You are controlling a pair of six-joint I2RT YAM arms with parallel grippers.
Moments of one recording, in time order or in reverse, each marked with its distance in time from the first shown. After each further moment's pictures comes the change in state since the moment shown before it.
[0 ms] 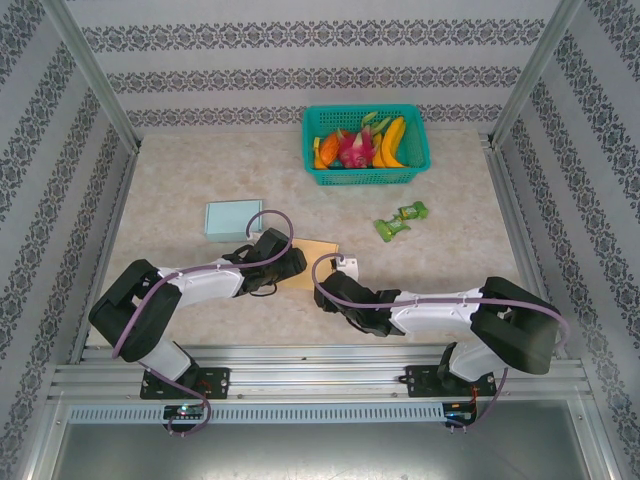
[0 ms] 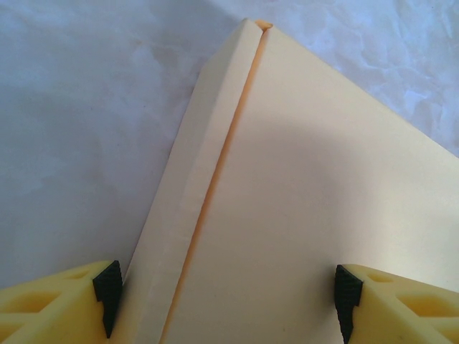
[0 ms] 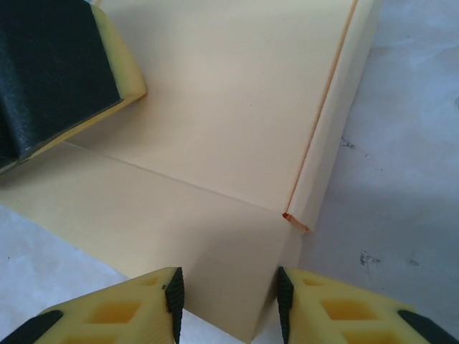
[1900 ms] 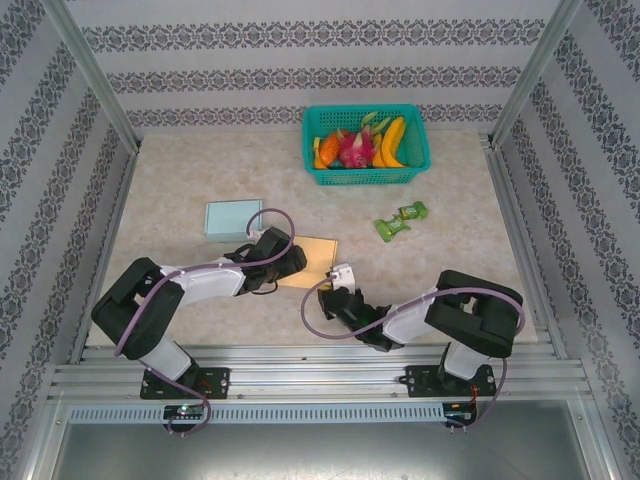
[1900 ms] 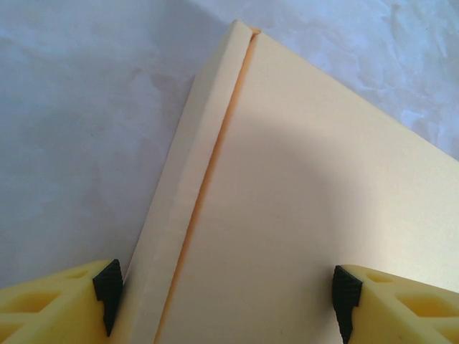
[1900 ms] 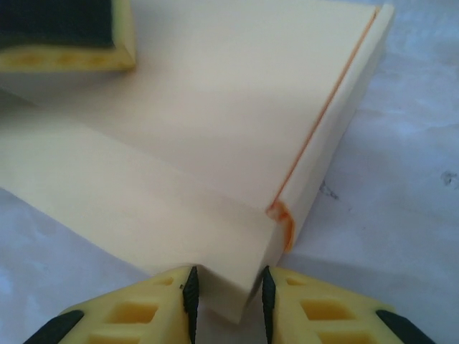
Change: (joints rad) left arm 0.000 0.020 0.011 0.019 -0.031 0.005; right arm 0.032 0.223 -0.168 0.521 0.179 -0.323
